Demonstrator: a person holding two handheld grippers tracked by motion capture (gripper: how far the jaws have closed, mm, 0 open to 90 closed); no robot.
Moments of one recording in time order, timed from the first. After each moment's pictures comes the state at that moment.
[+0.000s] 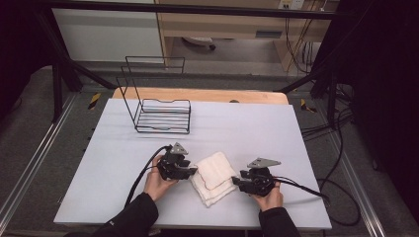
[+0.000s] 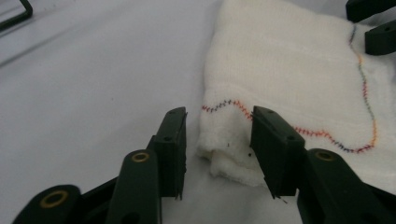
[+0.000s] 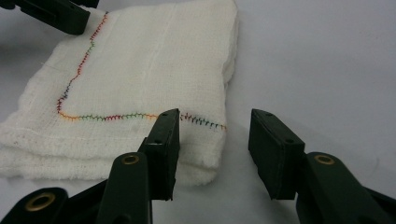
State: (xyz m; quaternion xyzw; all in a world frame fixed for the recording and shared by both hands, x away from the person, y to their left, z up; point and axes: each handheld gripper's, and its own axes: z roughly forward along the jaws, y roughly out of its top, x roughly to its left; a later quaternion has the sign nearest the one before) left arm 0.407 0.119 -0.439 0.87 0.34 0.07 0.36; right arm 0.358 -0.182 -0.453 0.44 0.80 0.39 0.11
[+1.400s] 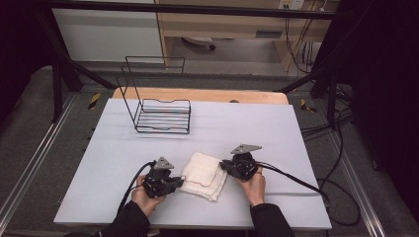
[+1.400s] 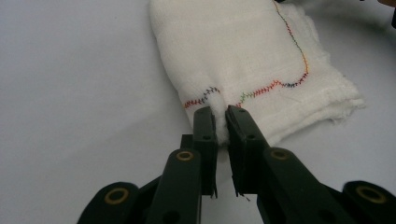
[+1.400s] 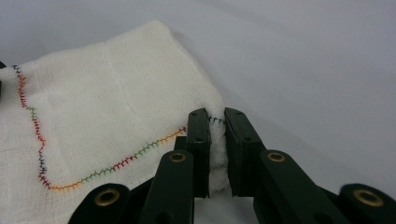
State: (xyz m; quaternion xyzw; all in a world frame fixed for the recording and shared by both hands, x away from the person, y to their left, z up) left arm 0.351 0.149 -0.434 0.84 0.40 0.06 0.37; right arm 0.407 -0.142 -0.452 0.40 0.81 0.41 0.11
